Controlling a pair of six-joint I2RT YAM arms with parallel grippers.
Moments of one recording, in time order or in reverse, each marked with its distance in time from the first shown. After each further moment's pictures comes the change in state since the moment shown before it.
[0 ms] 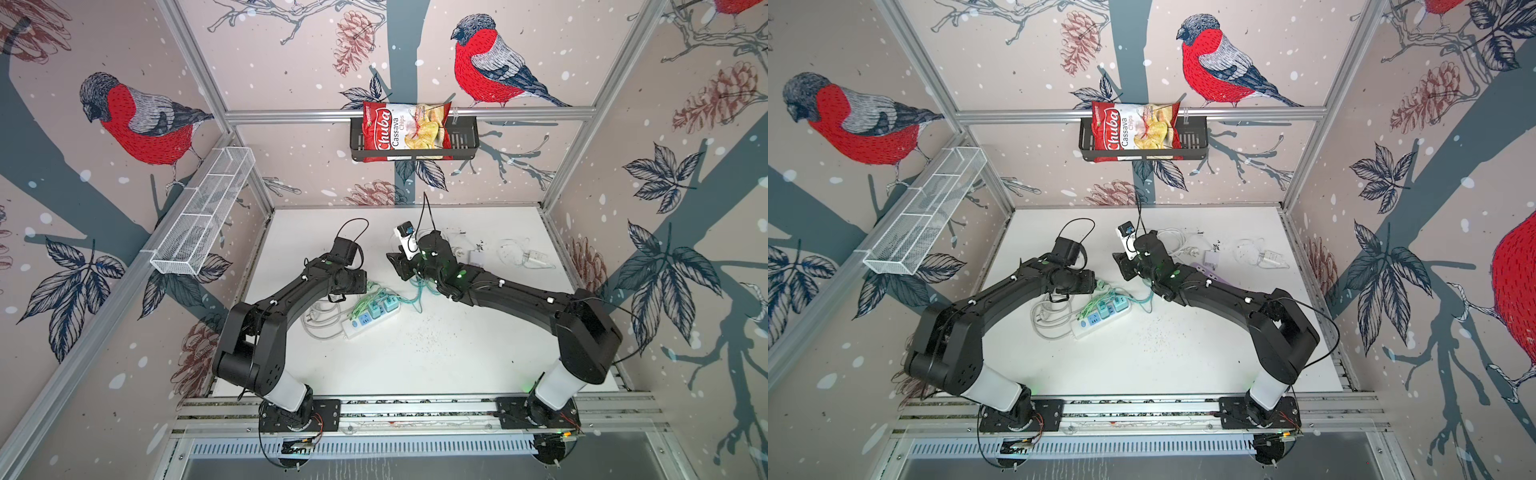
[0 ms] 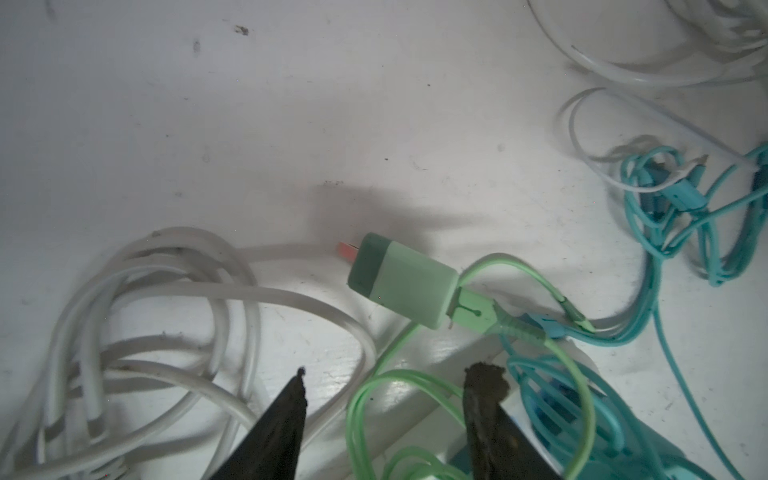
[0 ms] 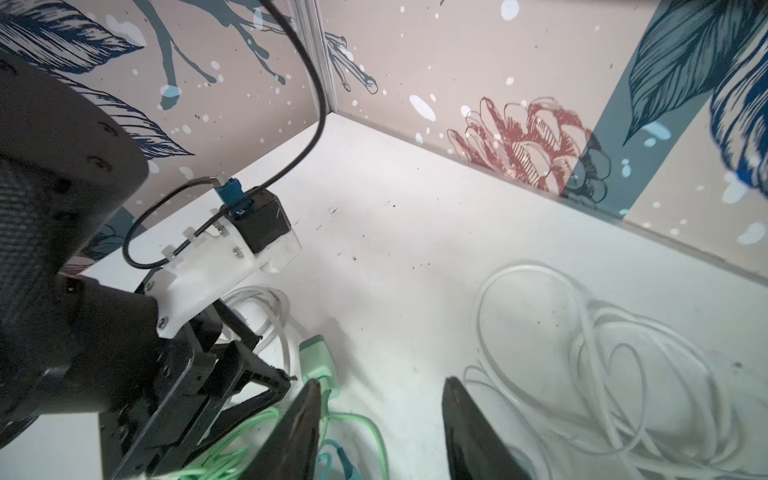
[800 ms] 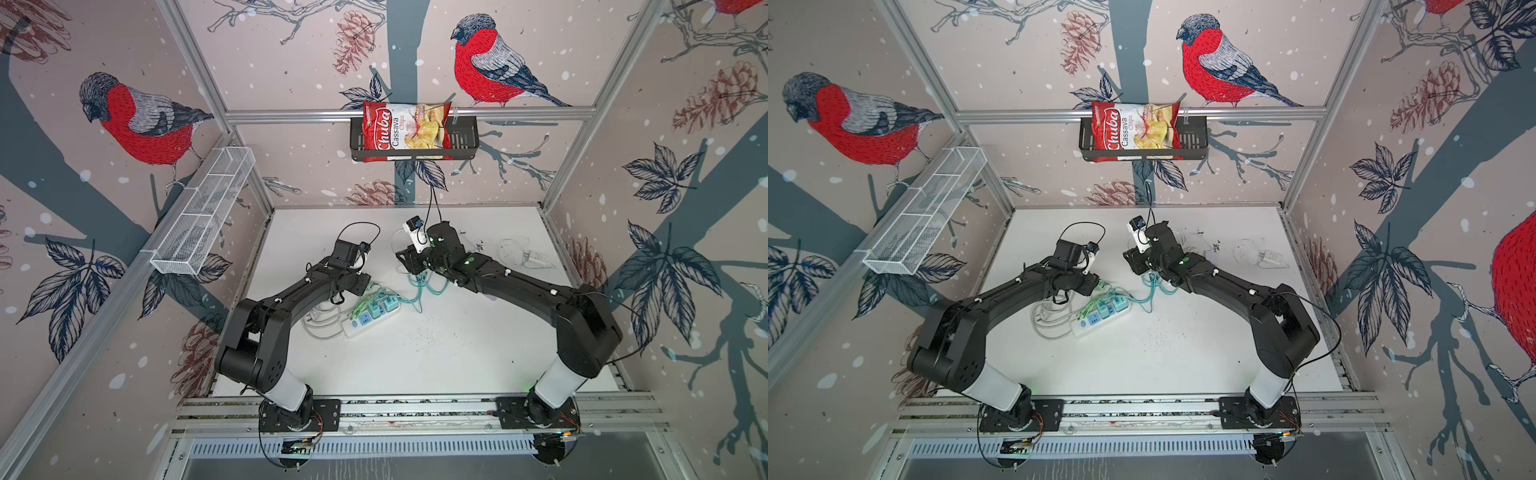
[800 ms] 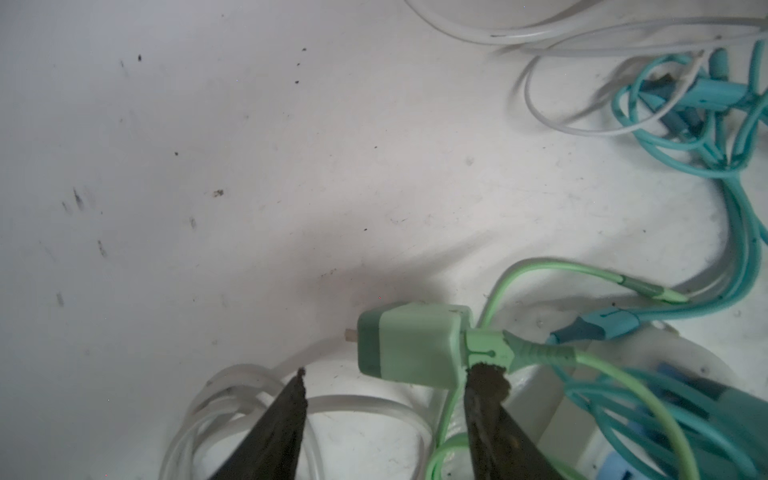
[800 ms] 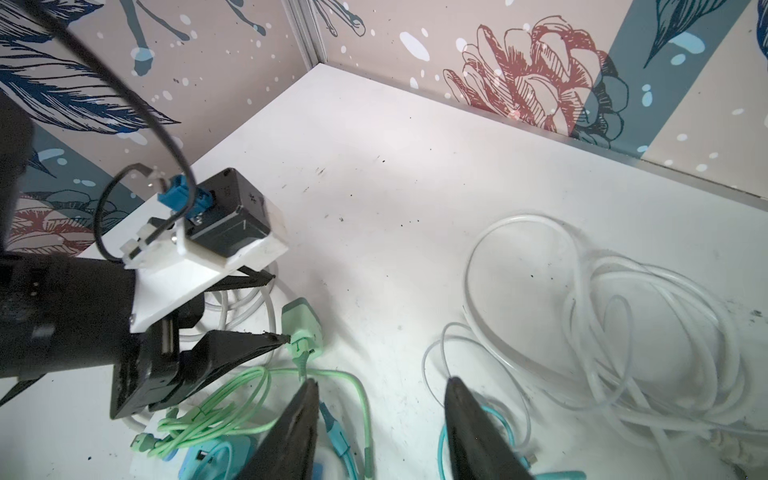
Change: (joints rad) left arm -0.011 0.015 -0.050 0.193 -0.001 0.510; right arm -0.093 0.023 0.060 -0.156 -0.120 0.013
